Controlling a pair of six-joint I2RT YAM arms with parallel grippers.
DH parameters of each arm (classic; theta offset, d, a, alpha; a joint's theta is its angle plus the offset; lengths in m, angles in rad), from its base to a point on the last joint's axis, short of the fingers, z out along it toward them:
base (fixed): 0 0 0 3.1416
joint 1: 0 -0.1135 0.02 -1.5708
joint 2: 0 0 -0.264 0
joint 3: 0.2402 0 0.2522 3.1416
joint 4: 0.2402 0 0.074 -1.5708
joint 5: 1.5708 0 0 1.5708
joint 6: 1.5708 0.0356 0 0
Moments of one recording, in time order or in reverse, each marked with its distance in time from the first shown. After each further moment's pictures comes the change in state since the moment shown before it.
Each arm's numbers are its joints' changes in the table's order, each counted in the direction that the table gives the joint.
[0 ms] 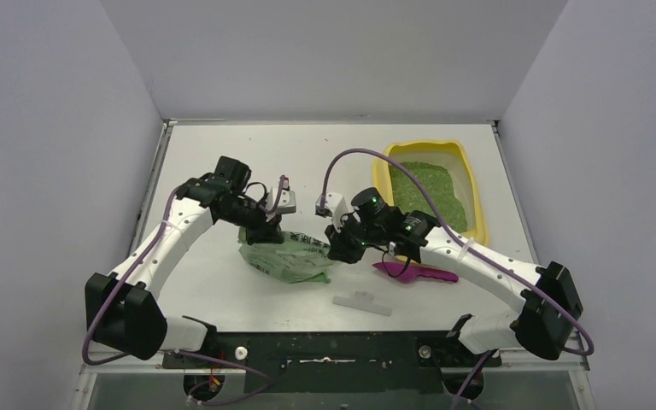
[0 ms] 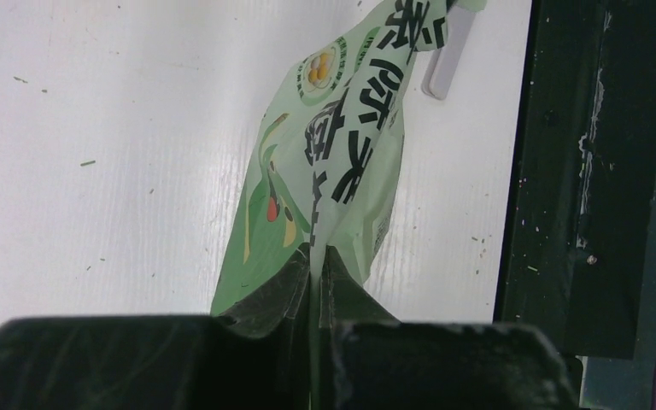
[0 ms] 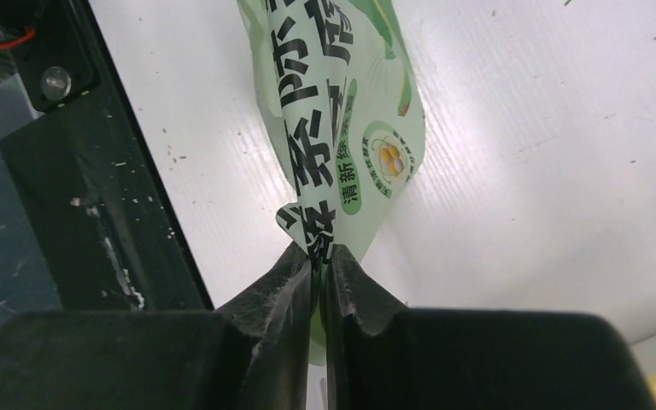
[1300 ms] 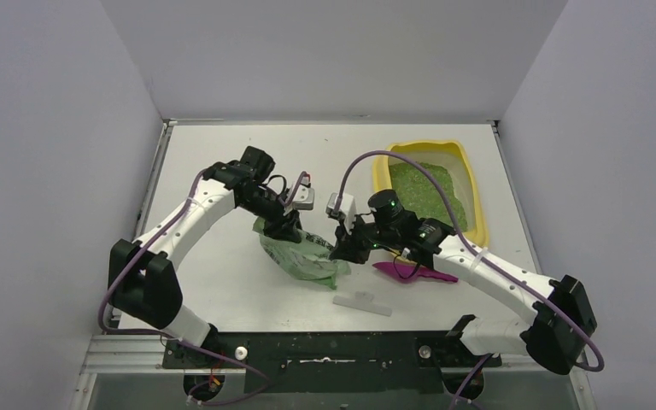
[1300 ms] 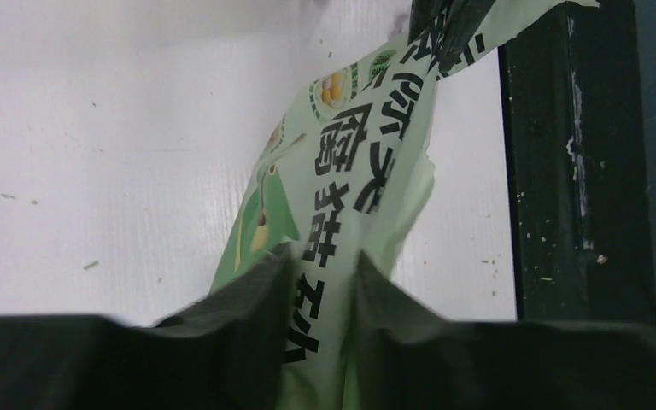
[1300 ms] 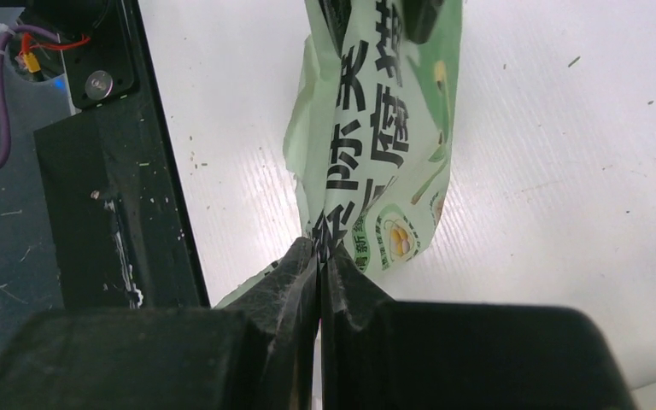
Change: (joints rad) left arm 0.085 -0.190 0.148 0.013 0.099 0.106; right arm 0.058 0.093 -0.112 -0.149 -0.137 -0.080
